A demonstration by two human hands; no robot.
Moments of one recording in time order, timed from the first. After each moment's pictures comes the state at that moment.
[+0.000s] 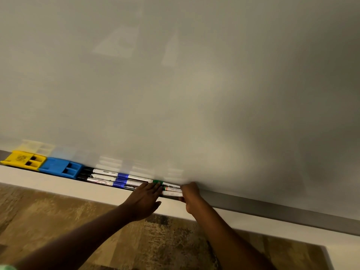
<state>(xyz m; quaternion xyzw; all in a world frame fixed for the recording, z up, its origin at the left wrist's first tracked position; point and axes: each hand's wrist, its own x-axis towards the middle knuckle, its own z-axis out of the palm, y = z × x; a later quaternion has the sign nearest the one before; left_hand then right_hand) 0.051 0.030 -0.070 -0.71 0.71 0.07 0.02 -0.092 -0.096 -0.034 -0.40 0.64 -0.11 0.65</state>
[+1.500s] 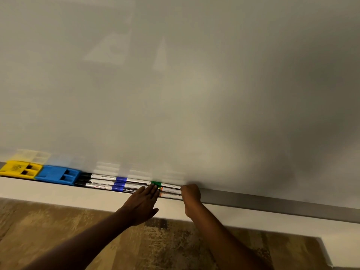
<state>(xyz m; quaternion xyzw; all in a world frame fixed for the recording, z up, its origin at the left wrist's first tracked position) 0.053 0.040 -0.070 -0.67 0.73 0.03 0.11 -0.102 -0.082 -0.019 -0.47 0.68 -0.10 0.56</state>
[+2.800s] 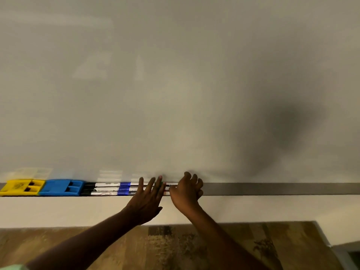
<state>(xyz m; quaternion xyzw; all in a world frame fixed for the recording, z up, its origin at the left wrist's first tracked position) 0.054 0.055 -0.028 -0.66 0.75 -0.04 0.06 -0.089 -0.016 0.043 -0.70 0.65 -0.09 0.29</state>
